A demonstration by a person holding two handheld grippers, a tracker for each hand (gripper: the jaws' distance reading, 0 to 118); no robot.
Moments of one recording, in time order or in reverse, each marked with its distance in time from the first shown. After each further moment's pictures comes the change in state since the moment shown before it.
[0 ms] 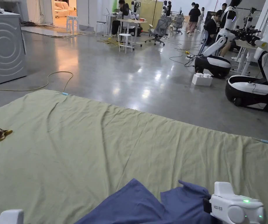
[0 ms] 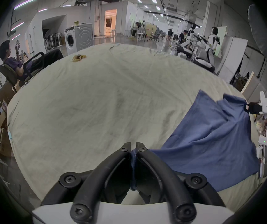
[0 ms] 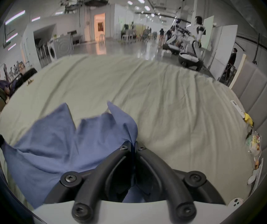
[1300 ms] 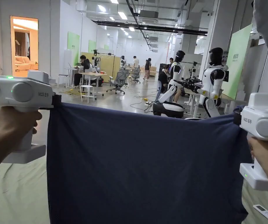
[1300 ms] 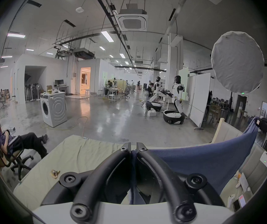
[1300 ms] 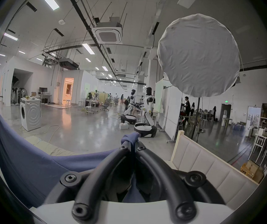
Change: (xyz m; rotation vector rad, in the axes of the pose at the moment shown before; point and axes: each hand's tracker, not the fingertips) left arm 0.148 0.372 0.162 0.558 -0.211 -0.175; right arm 0.113 0.246 0.290 0.656 -0.437 -0.043
